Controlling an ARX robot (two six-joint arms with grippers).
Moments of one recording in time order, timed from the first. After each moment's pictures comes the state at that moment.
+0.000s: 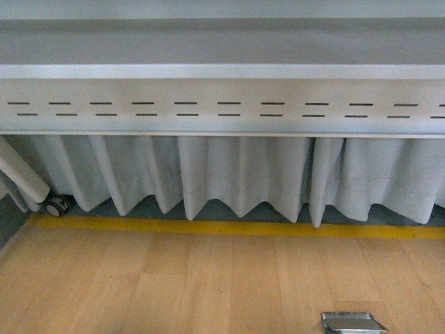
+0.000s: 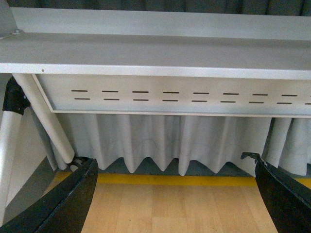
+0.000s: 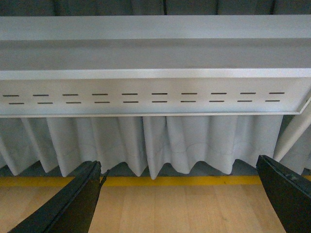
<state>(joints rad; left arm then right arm) 0.00 0.00 0.01 0.00 0.00 -0.02 0.00 0.00 0.01 0.00 0.00 -0.01</state>
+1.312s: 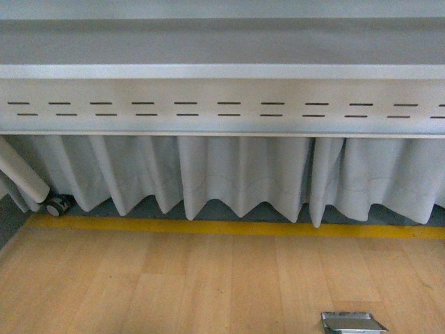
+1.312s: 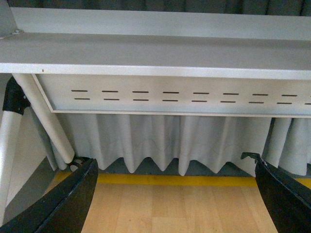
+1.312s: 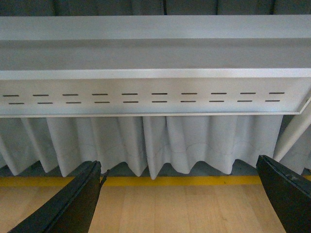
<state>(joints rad) 0.00 0.00 0.01 0.00 0.00 -0.02 0.00 0.00 0.01 0.00 0.00 -0.01</state>
